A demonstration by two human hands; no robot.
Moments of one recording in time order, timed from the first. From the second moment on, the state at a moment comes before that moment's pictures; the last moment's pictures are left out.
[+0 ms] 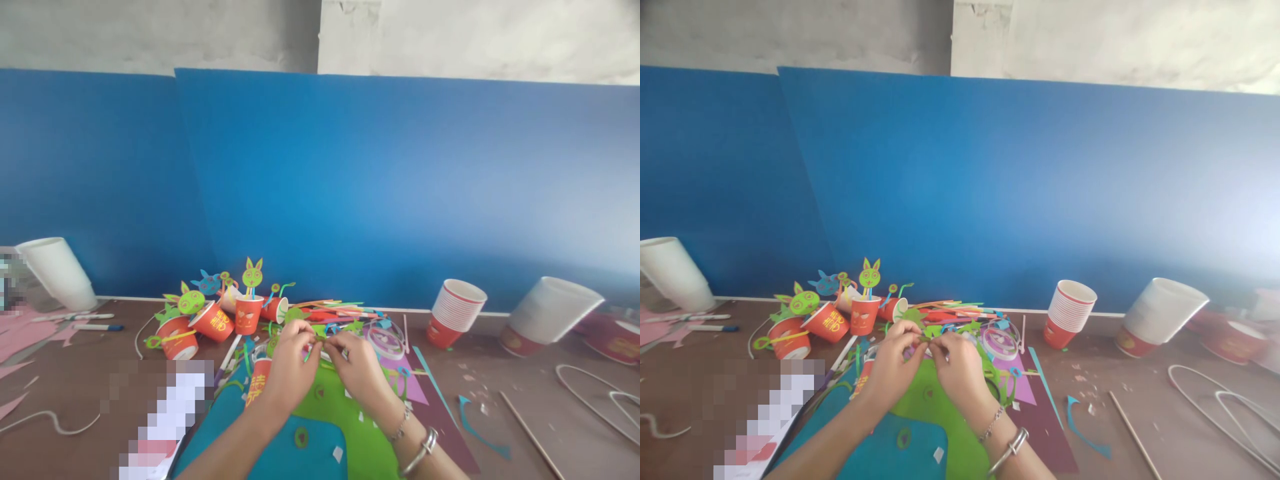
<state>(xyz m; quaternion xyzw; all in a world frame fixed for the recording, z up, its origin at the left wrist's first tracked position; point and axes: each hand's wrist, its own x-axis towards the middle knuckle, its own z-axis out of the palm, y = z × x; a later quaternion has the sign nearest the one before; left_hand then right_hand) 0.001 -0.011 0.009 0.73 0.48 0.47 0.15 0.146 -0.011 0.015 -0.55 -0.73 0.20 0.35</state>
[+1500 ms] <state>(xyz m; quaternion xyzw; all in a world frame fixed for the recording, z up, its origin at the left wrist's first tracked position) -0.093 0.035 0.007 0.71 0.65 0.17 0.22 0.152 -0.001 0.011 -0.57 -0.67 0.28 0.38</state>
